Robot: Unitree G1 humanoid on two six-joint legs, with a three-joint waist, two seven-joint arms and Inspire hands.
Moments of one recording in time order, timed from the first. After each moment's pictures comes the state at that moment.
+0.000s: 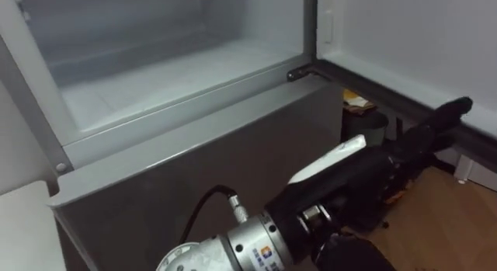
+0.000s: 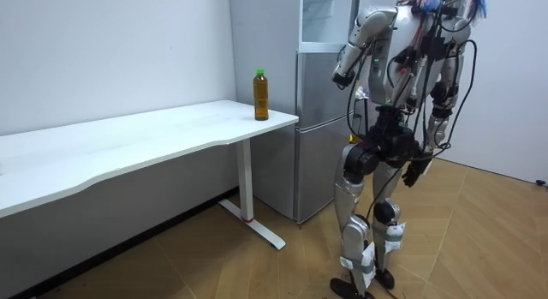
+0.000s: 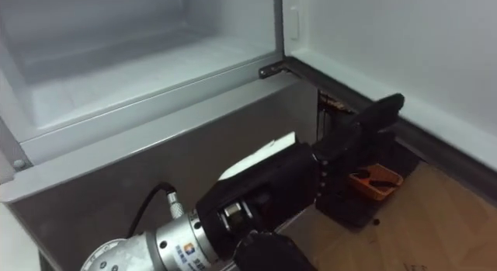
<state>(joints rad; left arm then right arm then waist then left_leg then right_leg) -0.45 0.15 -0.40 -0.30 -0.30 0.10 -0.46 0.02 -0.30 0.02 1.33 0.46 0.01 0.20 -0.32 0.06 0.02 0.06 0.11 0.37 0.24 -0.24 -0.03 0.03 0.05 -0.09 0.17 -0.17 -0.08</state>
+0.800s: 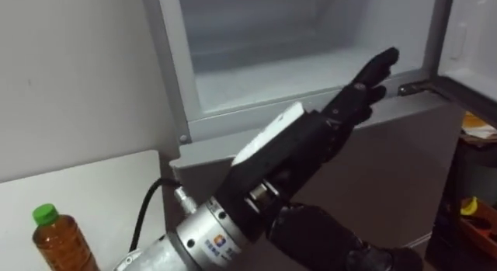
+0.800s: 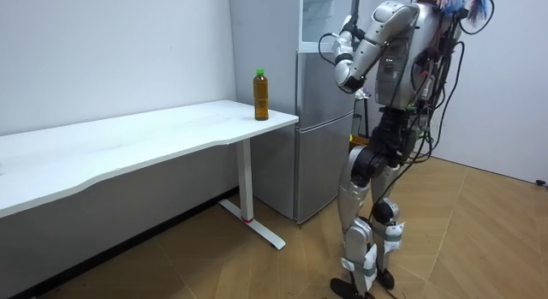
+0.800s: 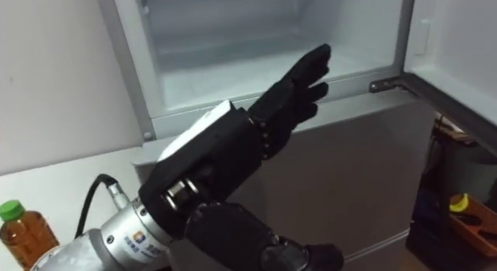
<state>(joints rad) -0.32 0.20 -0.29 -0.44 -0.26 0.06 -0.31 0.01 -0.27 0.06 1.33 0.40 0.00 0.15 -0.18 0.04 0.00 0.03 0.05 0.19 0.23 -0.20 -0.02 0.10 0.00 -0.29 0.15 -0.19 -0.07</state>
